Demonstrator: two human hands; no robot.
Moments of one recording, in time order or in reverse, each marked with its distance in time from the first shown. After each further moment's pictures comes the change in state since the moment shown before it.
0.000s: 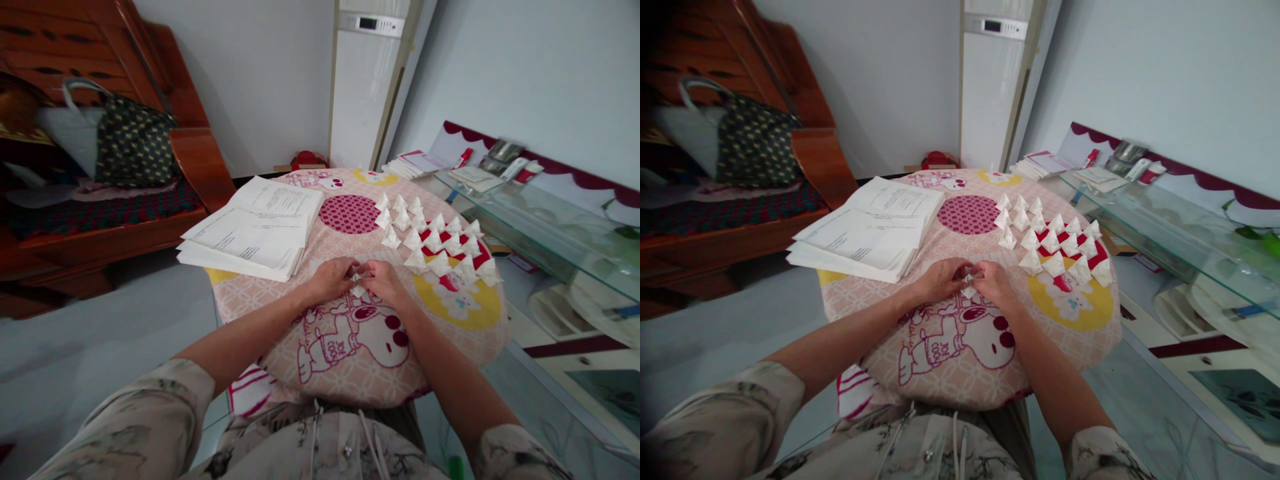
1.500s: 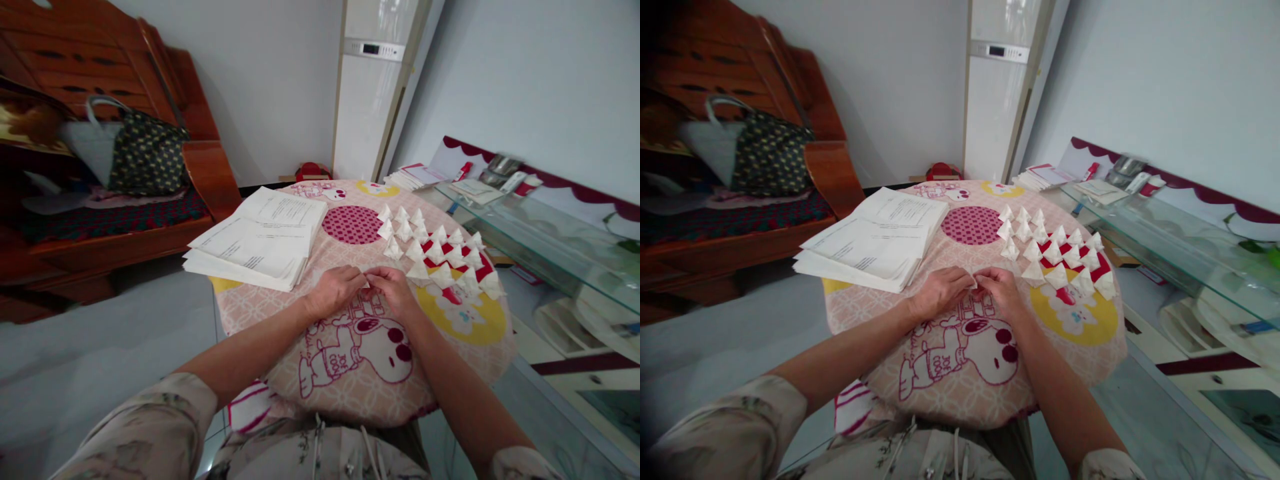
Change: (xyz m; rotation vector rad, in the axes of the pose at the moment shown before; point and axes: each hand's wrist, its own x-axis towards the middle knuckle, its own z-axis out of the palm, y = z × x) left_hand -0.014 0.008 -0.008 0.369 0.222 0.409; right_hand -0.004 -0.005 -0.003 0.664 0.002 -0.019
